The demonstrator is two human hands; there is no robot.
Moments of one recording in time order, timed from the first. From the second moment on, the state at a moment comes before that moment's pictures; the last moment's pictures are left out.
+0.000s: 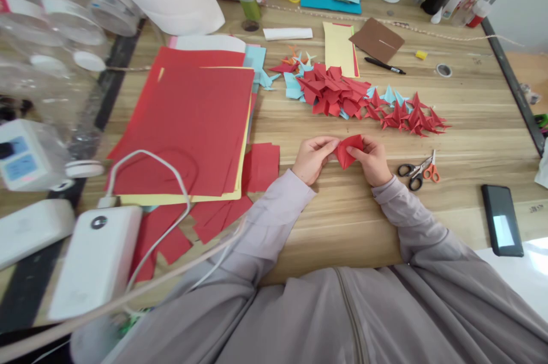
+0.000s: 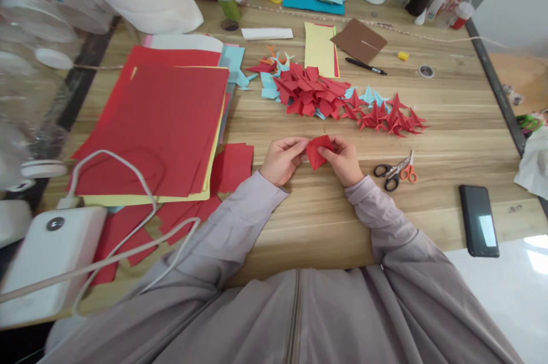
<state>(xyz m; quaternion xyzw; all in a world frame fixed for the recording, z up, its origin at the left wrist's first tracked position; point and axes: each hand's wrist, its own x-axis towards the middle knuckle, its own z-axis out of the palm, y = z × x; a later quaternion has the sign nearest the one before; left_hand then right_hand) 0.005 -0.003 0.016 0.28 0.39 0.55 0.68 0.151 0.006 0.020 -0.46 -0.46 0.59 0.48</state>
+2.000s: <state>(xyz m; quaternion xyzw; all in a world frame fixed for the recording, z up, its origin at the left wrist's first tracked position) 0.002 -0.006 0.016 0.53 0.41 0.57 0.47 0.151 0.007 0.016 -0.43 -0.58 0.56 0.42</state>
